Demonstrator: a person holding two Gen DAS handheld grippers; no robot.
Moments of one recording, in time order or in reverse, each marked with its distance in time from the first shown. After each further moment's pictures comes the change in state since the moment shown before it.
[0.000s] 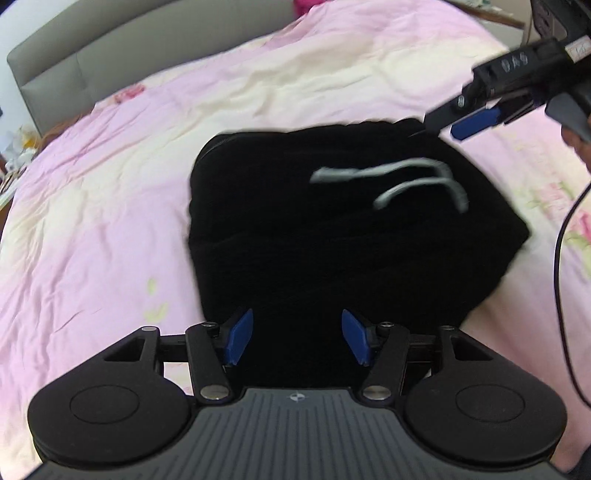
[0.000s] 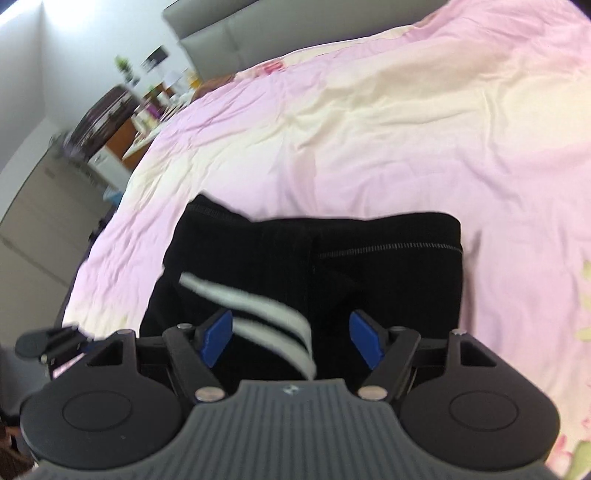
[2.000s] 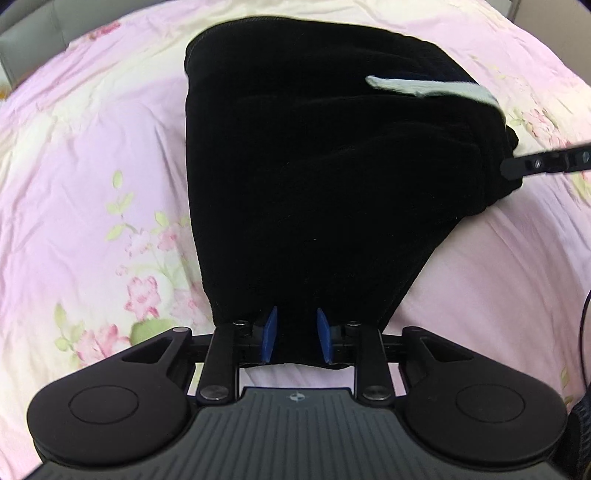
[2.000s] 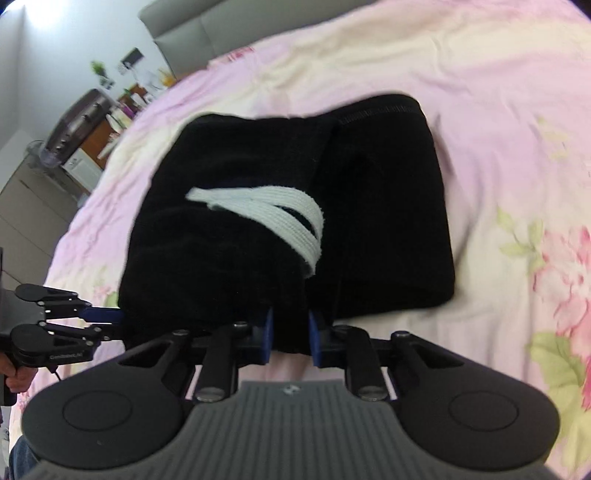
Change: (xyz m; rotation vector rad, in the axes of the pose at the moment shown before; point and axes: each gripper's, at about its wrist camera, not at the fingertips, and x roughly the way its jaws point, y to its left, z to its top) left arm 0.018 -0.003 -0.076 -0.019 0.141 -0.137; right arm -0.014 0.017 -0.158 0.044 -0.018 -0.105
